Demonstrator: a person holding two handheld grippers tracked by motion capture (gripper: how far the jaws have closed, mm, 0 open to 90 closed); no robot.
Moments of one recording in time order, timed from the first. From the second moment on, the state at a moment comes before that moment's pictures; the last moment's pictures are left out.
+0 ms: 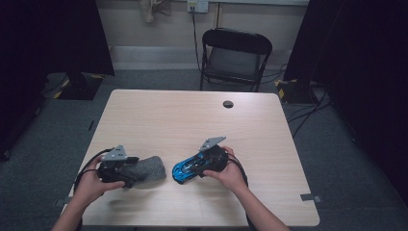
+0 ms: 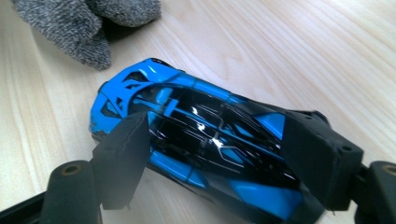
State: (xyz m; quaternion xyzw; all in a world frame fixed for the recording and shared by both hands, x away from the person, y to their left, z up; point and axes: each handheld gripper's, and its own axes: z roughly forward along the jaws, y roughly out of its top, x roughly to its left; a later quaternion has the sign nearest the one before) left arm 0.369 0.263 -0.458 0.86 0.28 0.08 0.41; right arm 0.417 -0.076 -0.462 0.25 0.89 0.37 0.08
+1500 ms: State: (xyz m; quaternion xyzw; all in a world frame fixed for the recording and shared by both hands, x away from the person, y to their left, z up) left arm 0.355 0.185 -0.481 0.90 0.25 0.05 0.35; right arm 0.414 -0.059 -0.477 0.23 0.89 0.39 0.10
